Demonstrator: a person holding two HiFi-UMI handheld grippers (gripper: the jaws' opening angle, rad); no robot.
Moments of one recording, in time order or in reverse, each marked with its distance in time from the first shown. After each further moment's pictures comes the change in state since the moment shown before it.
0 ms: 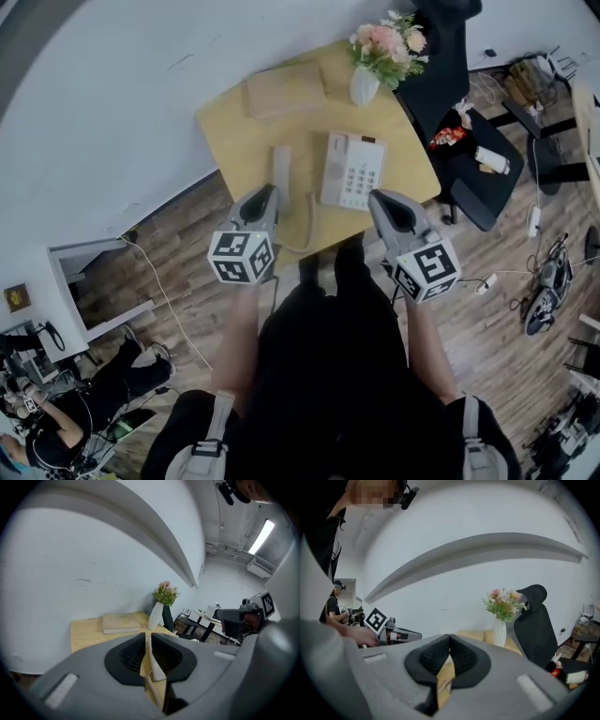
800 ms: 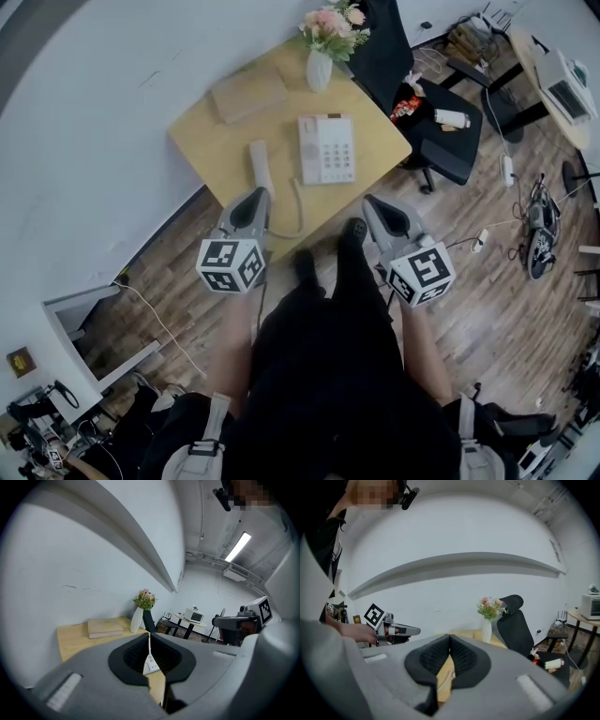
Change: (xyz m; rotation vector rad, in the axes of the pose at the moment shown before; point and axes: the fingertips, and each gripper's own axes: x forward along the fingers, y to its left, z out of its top) left arm -0.072 -0.031 -0.006 0.070 -0.069 -0.234; right arm -0.079 0.087 -0.019 -0.008 -0.043 -0.236
